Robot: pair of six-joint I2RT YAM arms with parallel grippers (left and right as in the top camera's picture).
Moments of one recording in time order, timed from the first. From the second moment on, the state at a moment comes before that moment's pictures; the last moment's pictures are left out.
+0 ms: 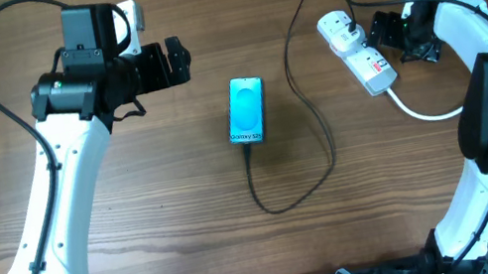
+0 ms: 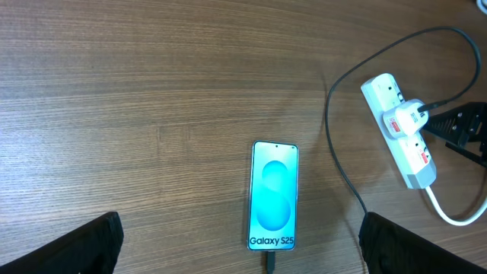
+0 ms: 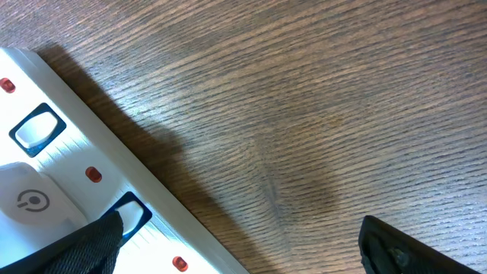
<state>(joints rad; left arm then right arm) -0.17 1.56 1.47 -0.83 0.23 -0.25 -0.15 2.08 1.48 -0.67 -0.10 0.25</state>
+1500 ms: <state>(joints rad) -0.17 1.56 1.47 -0.83 0.23 -0.25 -0.15 2.11 1.48 -0.64 -0.14 0.27</state>
